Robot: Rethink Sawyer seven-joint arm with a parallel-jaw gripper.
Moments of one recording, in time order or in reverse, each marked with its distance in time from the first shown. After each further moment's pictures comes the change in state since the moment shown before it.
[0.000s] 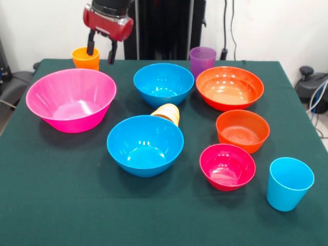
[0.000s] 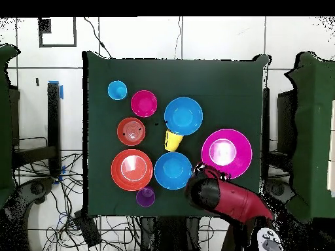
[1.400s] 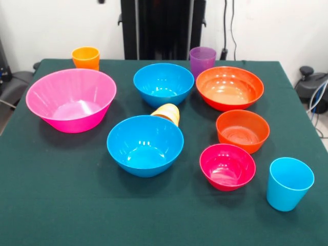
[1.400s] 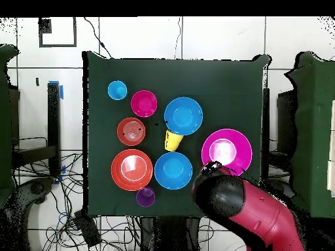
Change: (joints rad) arm 0.090 -0.276 -0.128 -0.103 0.119 0.454 0.000
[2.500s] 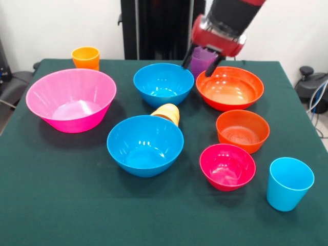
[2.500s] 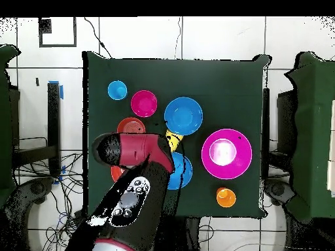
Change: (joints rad) arm 0.525 0.436 -0.057 -0.297 0.075 0.072 0.000
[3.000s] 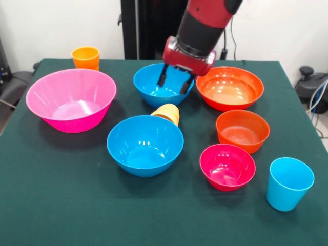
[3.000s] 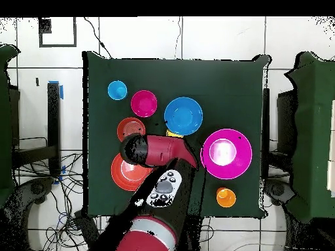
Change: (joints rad) arm -0.118 0.067 0.043 0.032 0.000 -0.146 0.000
